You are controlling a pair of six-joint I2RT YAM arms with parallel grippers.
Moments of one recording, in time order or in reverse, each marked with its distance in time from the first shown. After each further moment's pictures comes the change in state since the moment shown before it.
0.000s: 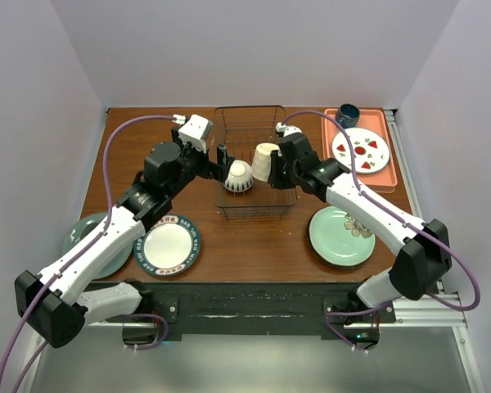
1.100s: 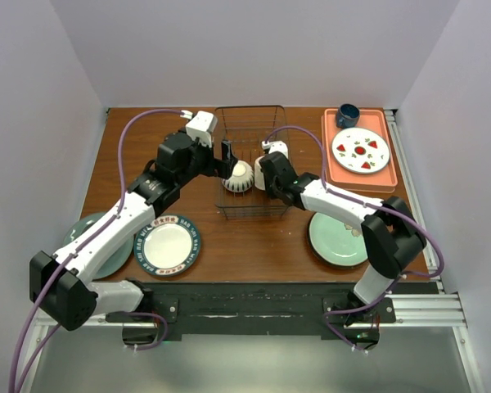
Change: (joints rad) left arm 0.045 0.134 0.064 -0.094 0.036 -0.119; right arm 0.061 0.197 -0.153 0.267 0.247 -0.076
